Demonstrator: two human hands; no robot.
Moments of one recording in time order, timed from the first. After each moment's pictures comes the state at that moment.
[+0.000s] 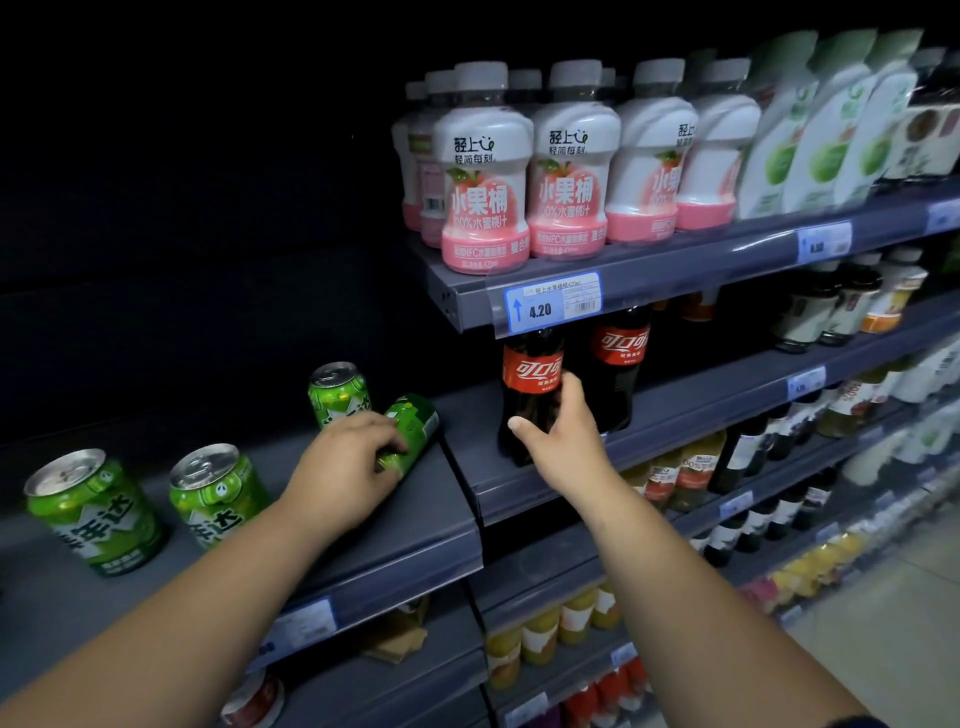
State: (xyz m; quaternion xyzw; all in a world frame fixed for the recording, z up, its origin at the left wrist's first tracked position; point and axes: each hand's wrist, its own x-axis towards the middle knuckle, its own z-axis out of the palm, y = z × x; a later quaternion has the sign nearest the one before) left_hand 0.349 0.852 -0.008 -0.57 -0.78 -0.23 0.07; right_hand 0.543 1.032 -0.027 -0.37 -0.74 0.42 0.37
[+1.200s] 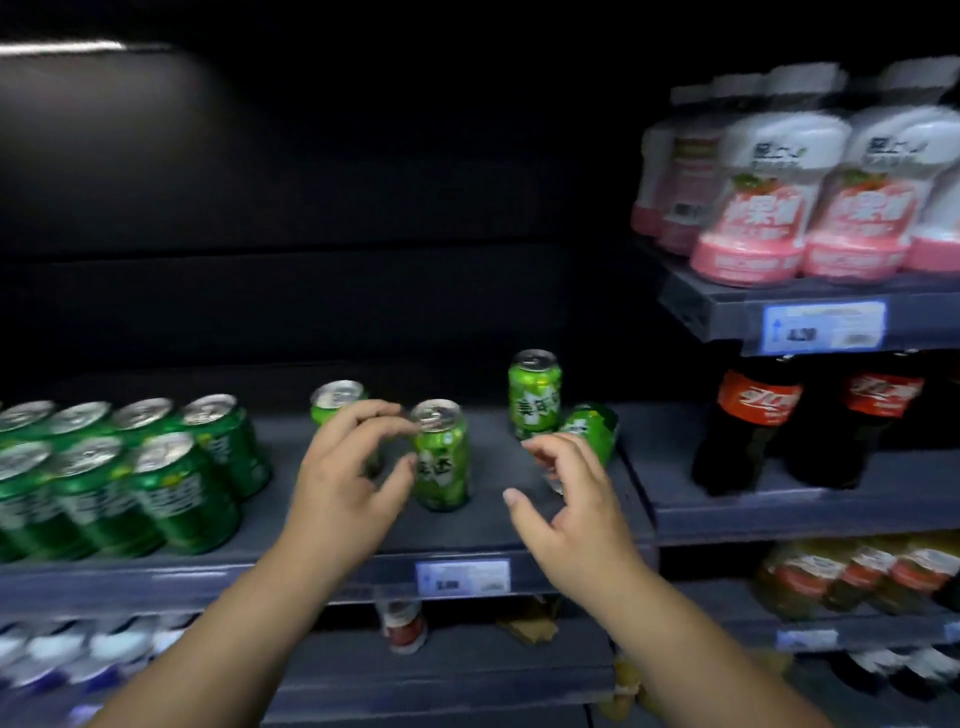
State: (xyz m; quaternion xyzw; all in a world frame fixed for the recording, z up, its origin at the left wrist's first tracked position) left_hand 0.336 0.677 0.014 -0.44 -0.75 -0.43 0.25; right_hand 0.476 0.864 -0.025 -0.09 -0.86 0.37 0.35
